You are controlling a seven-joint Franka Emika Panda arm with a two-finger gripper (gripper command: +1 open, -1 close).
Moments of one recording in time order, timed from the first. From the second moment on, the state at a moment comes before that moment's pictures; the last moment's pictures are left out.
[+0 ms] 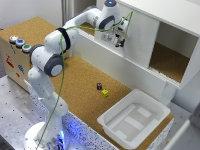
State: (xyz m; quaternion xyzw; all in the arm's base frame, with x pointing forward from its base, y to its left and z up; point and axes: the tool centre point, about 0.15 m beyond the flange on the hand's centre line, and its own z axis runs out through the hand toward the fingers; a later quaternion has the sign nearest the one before) arm 0.553 -0.024 0.578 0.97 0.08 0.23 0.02
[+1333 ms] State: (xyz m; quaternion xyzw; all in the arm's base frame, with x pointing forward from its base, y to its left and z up) arm 0.551 0.129 0.578 0.96 0.02 0.26 0.06
